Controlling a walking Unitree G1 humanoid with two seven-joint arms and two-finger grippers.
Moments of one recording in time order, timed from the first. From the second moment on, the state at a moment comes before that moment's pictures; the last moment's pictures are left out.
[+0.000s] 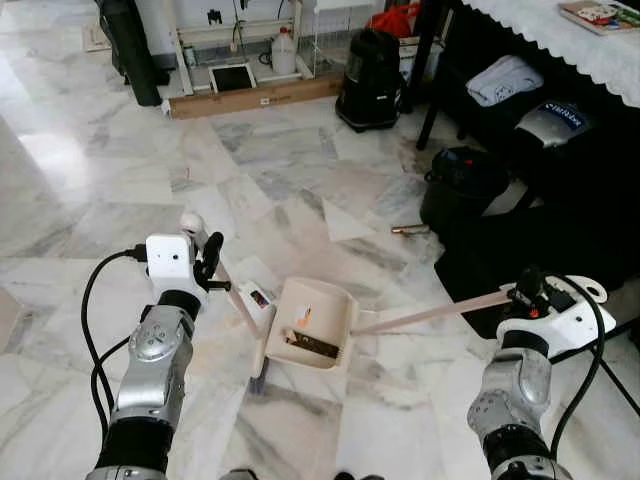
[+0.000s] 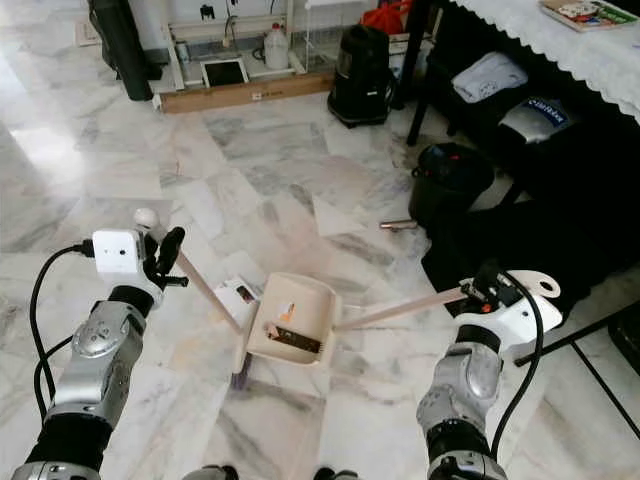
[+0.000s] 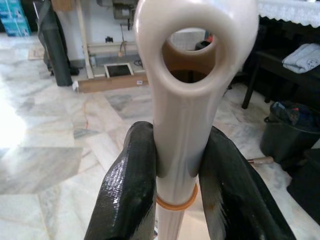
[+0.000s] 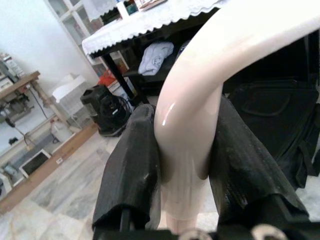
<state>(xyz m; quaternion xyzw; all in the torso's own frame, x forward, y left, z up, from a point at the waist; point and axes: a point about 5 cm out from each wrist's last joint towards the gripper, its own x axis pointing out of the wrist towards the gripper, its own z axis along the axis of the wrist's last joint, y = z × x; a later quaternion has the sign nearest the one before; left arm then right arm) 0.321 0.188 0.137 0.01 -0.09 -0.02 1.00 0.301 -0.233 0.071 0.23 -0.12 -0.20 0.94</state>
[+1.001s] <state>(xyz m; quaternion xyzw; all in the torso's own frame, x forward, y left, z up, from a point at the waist) 0.319 0.173 0.134 0.08 -0.13 0.01 0.99 0.271 -0.224 0.068 0.12 -0.10 -0.21 0.96</state>
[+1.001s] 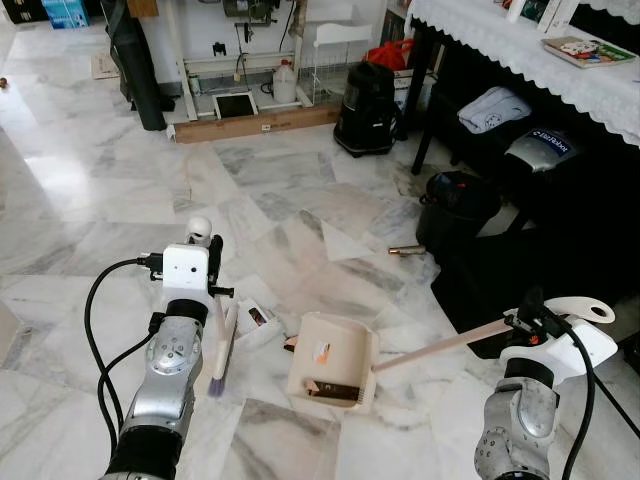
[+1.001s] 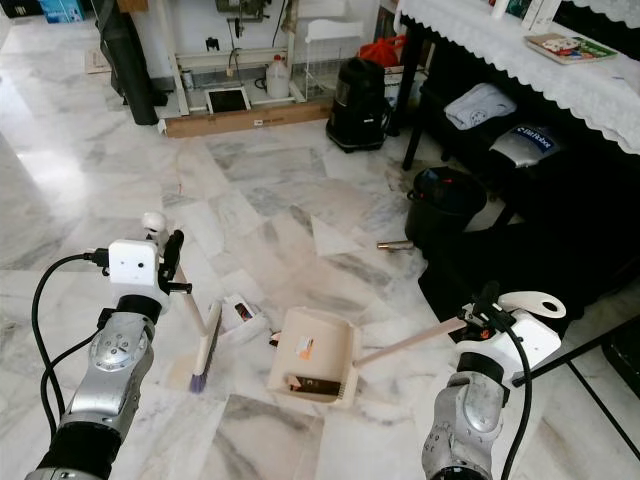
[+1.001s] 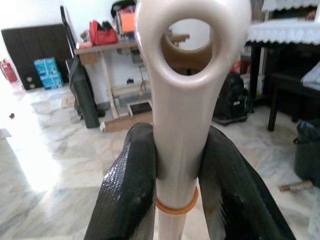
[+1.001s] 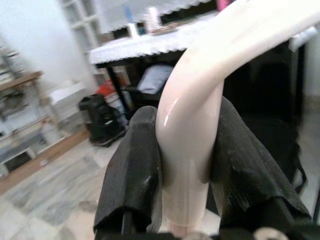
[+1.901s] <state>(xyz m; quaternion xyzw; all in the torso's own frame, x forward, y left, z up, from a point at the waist) 0.317 0.175 0.123 0.09 -0.12 -0.01 0.99 0.270 -0.218 0.076 0.02 -0.10 -0.18 0.98</state>
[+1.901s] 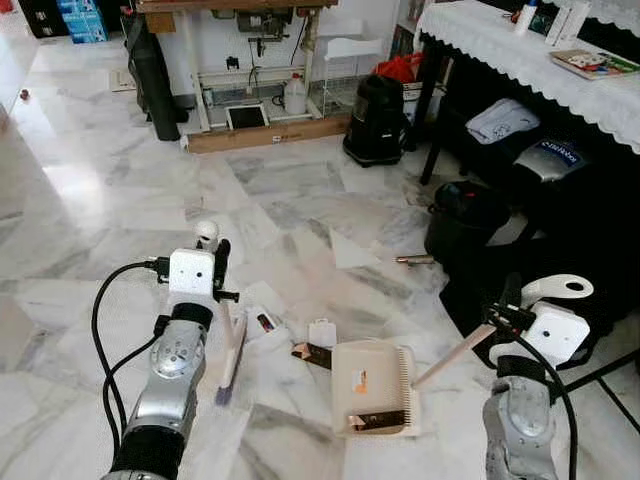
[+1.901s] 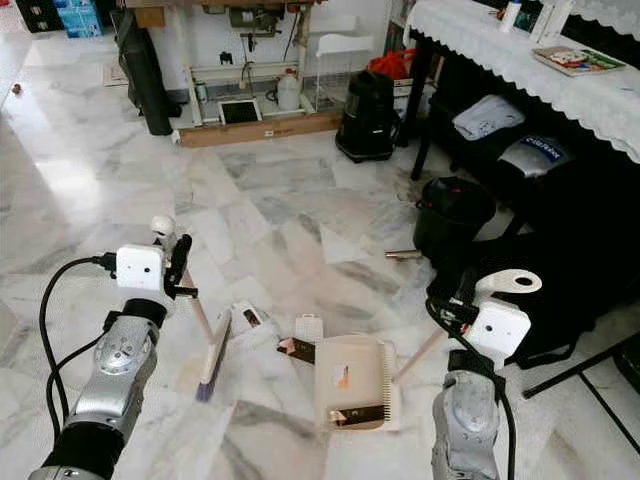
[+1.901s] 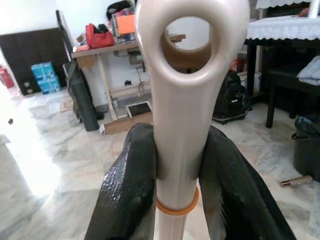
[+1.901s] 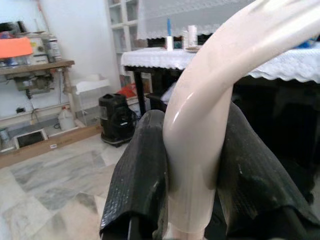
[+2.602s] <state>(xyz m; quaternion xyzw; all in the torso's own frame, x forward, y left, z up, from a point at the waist) 0.316 0.186 0.124 0.10 -0.11 0.00 0.99 0.270 -0.208 0.075 0.04 -0.10 -0.19 0.98</state>
